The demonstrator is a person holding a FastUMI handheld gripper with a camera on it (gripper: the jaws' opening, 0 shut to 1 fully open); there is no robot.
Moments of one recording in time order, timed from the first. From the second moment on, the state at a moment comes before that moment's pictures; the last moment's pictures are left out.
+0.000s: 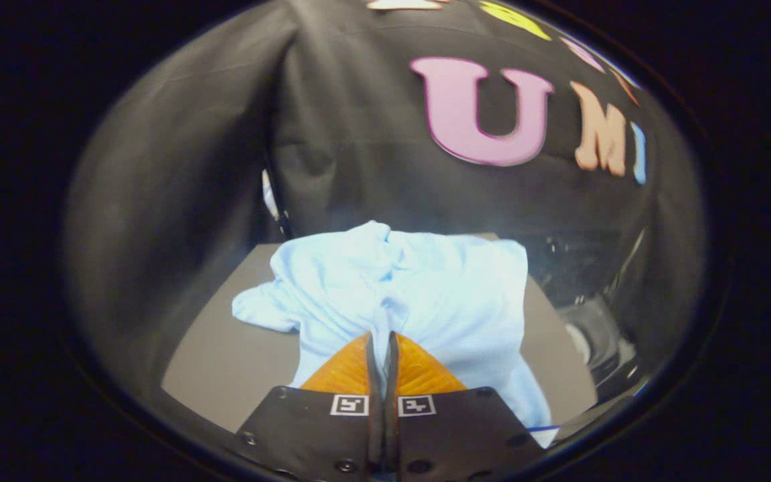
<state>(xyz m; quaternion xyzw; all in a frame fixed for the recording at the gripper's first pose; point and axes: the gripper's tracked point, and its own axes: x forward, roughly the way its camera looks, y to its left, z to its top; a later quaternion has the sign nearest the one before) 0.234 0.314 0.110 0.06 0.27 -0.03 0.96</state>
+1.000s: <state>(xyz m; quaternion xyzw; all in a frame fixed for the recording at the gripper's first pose) 0.232 0.152 0.238 0.00 0.09 -0.06 0.99</state>
